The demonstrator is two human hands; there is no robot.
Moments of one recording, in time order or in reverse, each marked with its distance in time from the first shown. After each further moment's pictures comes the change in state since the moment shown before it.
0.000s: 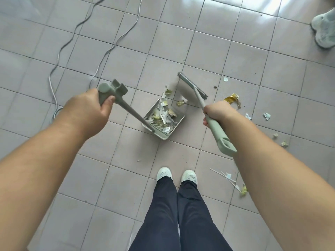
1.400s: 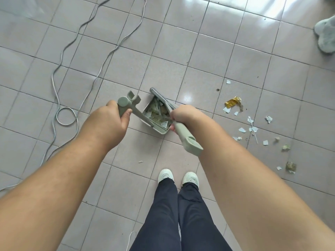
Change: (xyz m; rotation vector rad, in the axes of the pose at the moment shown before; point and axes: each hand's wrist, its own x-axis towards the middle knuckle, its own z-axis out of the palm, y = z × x) left_hand -0.012 0.001 0.024 -0.036 0.001 0.030; right_hand -0.053 -0.036 0.089 -0.104 -0.226 -0.030
